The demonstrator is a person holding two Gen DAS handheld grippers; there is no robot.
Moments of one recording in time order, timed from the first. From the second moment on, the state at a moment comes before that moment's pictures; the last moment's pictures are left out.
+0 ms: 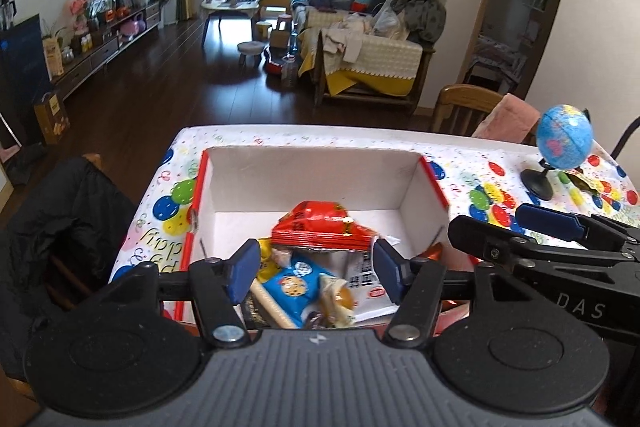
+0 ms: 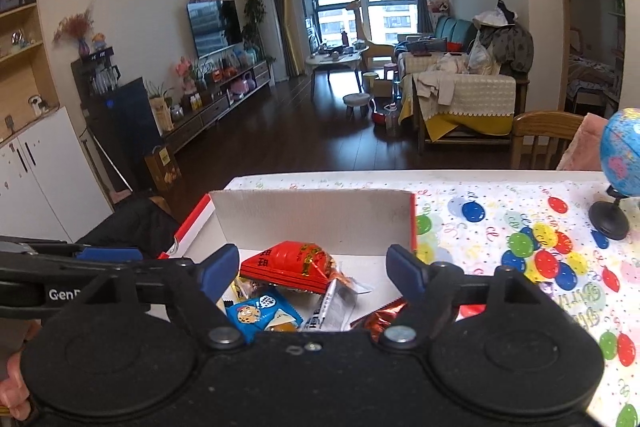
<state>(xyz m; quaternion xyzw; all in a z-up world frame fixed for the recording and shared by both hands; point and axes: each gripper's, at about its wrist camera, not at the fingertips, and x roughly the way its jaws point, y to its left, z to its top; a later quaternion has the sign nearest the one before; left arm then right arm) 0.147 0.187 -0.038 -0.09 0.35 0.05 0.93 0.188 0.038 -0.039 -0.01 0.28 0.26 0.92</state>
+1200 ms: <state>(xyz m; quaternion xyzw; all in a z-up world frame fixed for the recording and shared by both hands) 0.174 0.006 -0.034 -0.08 0.33 -0.01 0.94 0.188 -0.155 -0.032 0.04 0.26 0.20 0.94</state>
